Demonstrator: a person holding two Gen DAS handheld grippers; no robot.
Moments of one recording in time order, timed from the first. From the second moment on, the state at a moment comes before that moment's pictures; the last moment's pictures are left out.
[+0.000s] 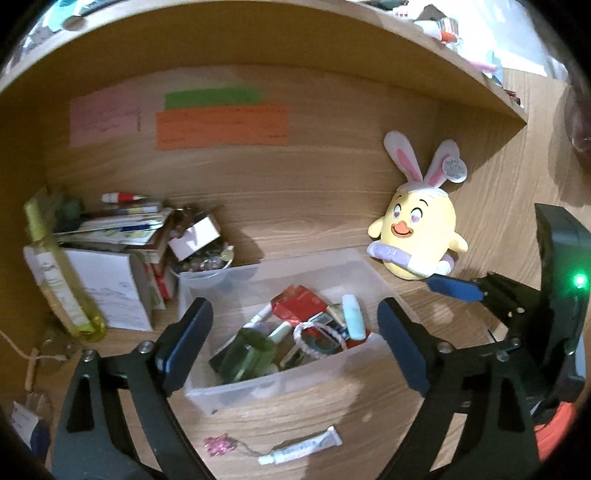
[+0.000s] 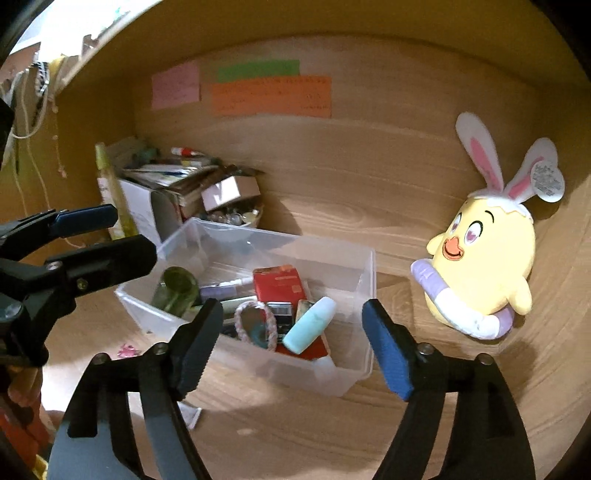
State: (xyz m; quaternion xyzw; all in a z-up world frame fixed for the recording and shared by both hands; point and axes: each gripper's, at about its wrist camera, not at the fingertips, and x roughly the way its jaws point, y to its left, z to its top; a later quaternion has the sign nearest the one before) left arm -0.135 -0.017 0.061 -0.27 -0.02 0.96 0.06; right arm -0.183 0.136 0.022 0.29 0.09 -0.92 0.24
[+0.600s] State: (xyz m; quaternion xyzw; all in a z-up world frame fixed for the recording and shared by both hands) left arm -0.107 -0.072 -0.007 -0.36 -0.04 0.93 0.01; right arm -0.145 0.102 -0.043 0.38 0.10 -0.86 0.32
